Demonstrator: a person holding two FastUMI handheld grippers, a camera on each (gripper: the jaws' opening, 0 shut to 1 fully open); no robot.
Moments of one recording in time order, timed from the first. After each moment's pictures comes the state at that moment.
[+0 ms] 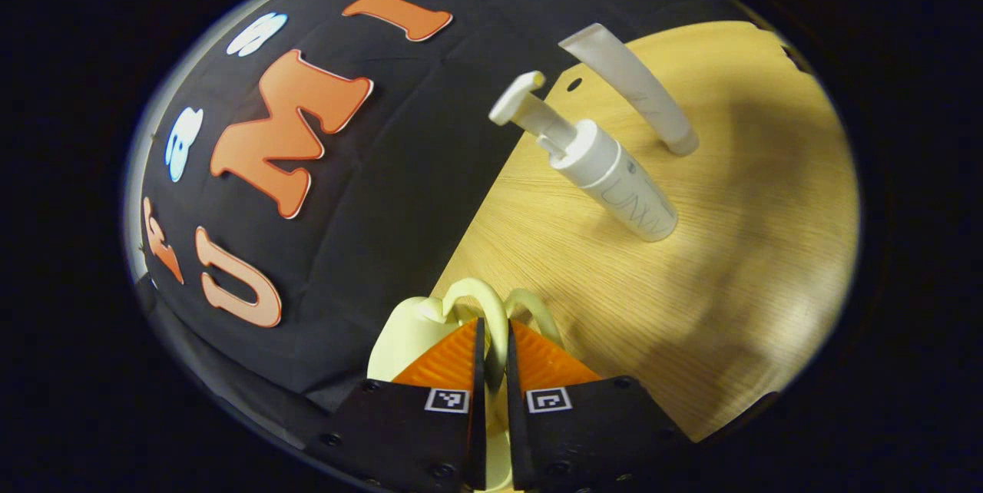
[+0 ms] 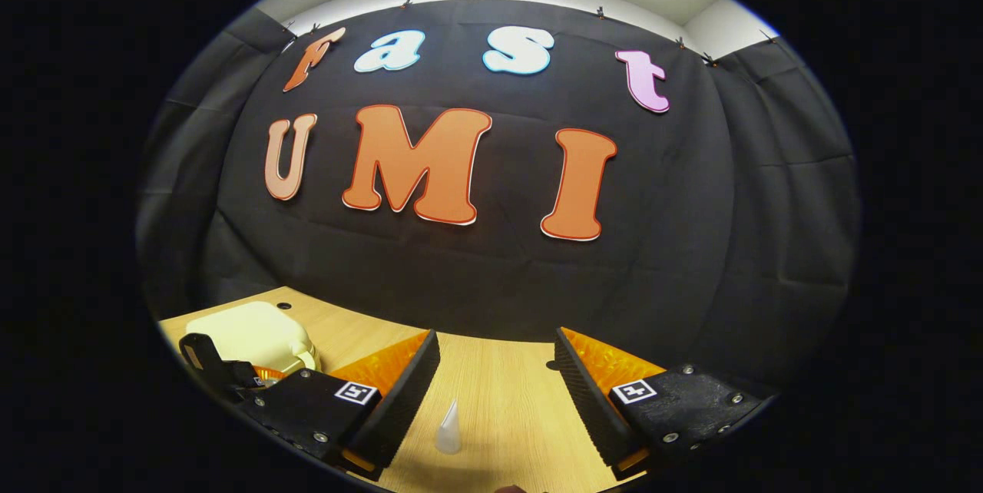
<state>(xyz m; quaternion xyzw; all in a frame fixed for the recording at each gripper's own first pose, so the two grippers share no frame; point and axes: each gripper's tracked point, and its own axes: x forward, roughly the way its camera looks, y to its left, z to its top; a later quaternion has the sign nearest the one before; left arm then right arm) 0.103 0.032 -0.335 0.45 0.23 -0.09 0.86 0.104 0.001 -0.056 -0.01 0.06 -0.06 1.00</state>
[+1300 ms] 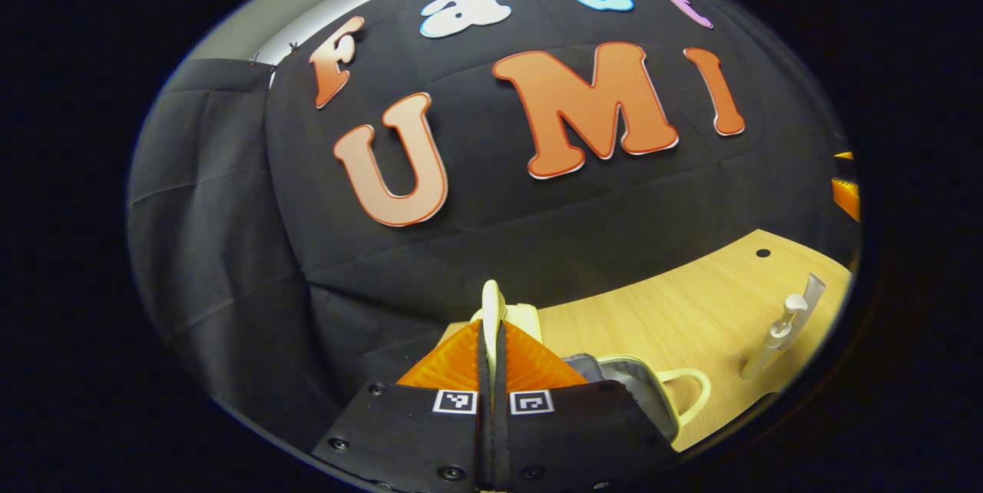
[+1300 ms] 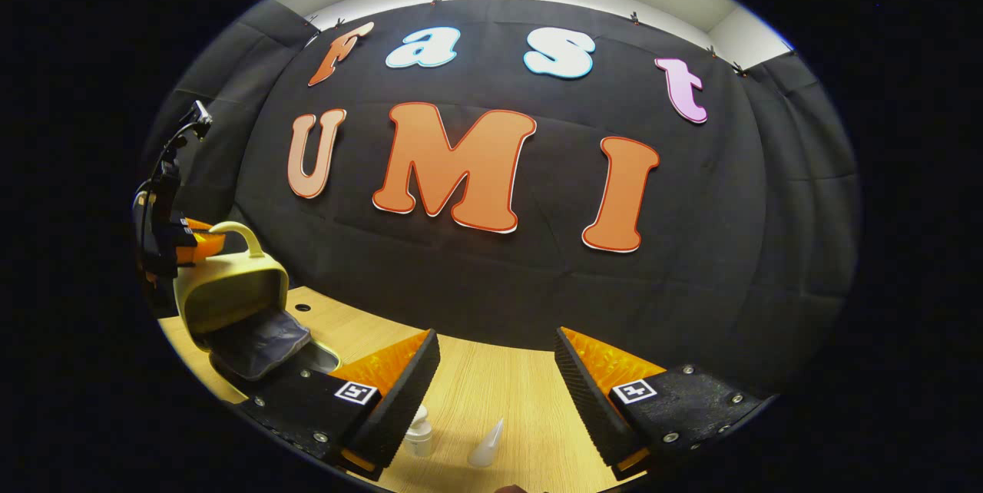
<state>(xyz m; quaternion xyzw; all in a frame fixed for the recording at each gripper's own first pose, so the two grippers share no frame) 0.125 0.290 -0.121 0.14 0.14 0.13 0.97 0.134 0.061 -0.045 -0.02 0.05 -0.02 1.00</state>
